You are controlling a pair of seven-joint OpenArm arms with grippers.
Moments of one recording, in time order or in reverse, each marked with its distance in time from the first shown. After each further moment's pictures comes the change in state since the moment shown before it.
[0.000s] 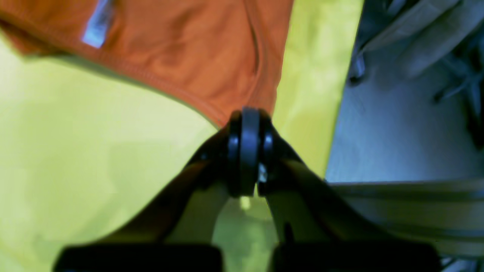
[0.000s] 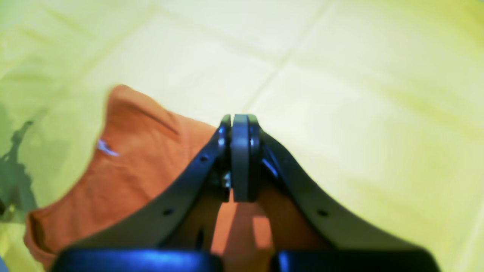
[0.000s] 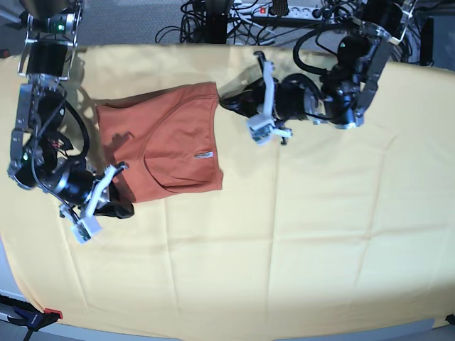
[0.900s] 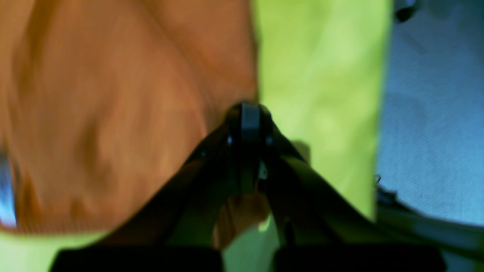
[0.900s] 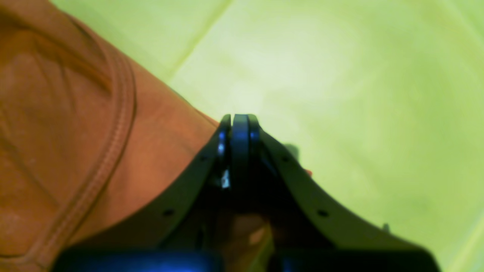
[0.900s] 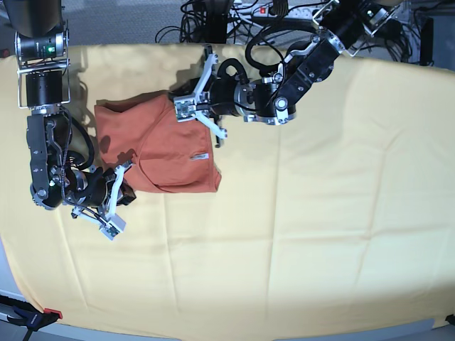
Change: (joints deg) left arm -8.3 10.5 18.1 -7.1 24.3 0.2 -11.2; right arm 7.0 3.4 -13.6 -13.9 -10.8 0.0 0.6
